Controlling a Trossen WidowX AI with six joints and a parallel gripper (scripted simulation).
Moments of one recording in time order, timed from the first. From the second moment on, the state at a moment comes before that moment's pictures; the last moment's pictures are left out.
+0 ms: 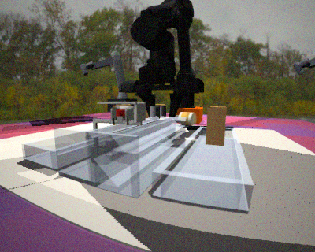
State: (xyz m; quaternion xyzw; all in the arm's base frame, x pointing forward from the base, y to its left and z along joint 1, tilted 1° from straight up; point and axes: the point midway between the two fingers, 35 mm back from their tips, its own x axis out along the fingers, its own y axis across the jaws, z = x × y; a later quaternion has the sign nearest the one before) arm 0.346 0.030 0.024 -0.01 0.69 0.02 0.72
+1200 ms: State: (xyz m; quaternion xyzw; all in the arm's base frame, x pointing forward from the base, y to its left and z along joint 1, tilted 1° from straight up) arm 0.343 0.030 0.024 -0.01 0.69 0.02 0.73
